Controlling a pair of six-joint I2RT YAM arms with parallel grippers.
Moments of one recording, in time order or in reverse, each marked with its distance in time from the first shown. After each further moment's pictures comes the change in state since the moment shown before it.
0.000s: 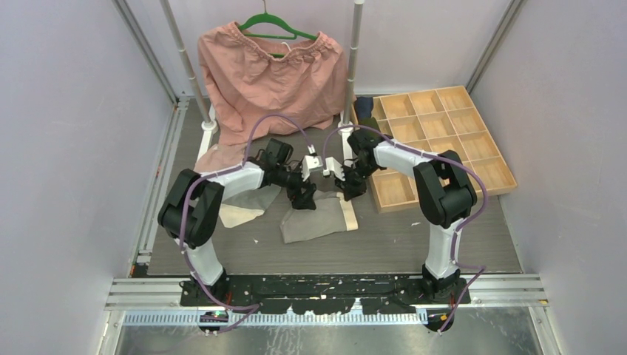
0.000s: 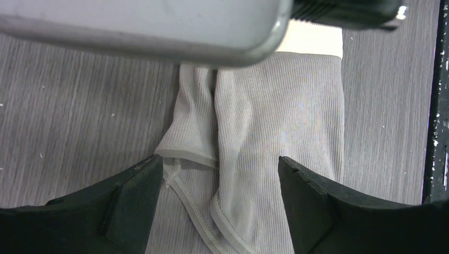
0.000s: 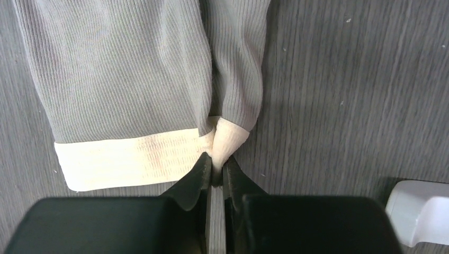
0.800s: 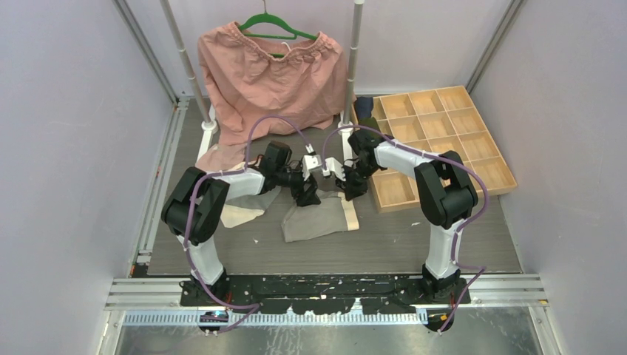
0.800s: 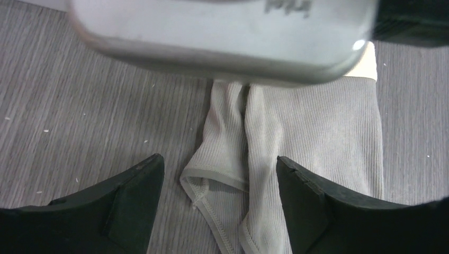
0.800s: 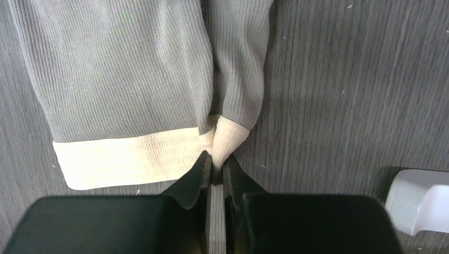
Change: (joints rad) left arm 0.011 0.045 -0.082 0.320 0.014 -0.062; right arm -0.006 -0.009 -0.008 -0.002 0.021 0.008
